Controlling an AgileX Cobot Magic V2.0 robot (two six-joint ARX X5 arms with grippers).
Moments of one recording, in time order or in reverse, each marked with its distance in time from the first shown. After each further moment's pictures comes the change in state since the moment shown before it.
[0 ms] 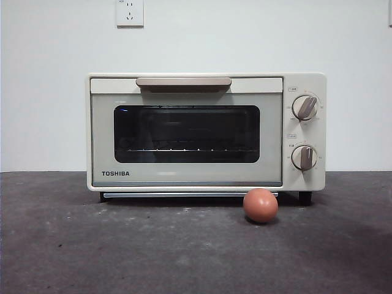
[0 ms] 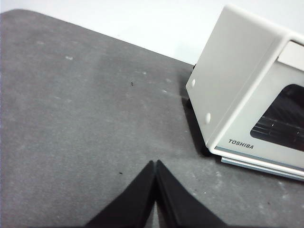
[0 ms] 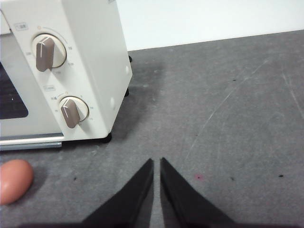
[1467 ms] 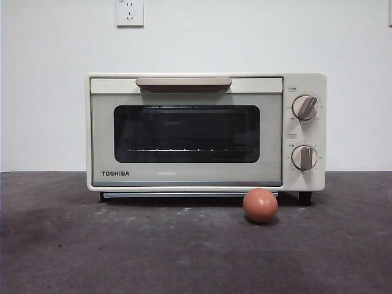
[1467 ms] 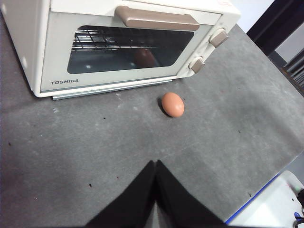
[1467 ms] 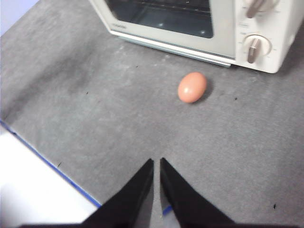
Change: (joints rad) left arm -0.285 0.492 0.689 -0.563 0.345 0.143; right arm 0.232 0.492 0.782 -0.826 -0.355 -0.167
